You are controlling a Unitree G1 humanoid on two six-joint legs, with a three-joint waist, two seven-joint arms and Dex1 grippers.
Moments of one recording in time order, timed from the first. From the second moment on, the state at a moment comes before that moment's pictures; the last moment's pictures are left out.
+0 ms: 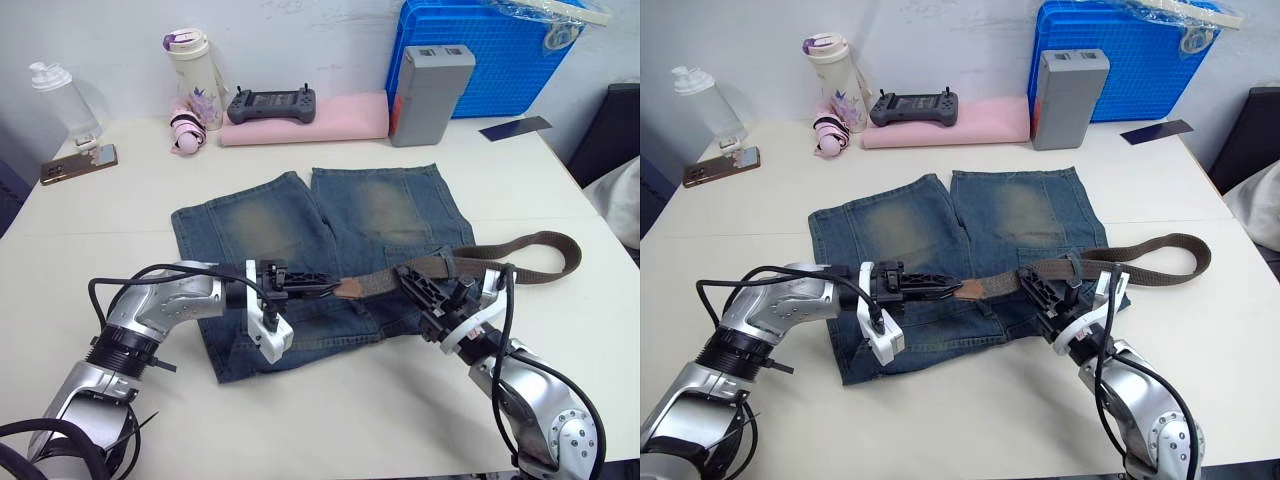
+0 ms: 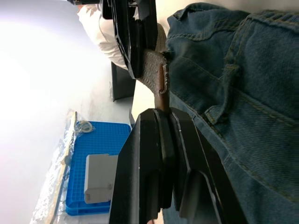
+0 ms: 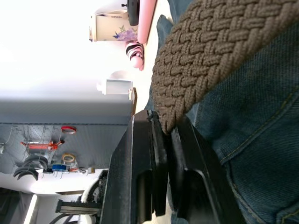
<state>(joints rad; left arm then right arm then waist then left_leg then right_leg) -0.57 0.67 -0.27 0.16 0.47 -1.06 -0.40 0.06 -0.20 -0.20 -0.58 1.95 0.61 -0.48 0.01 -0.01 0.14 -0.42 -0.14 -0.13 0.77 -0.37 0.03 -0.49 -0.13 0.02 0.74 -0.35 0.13</state>
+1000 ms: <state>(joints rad) -0.19 0.72 -0.19 -0.23 -0.20 -0.24 -0.82 0.06 -0.41 -0.25 -0.43 1.72 0.59 -0.18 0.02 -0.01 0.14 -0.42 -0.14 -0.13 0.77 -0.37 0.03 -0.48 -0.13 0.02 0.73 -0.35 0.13</state>
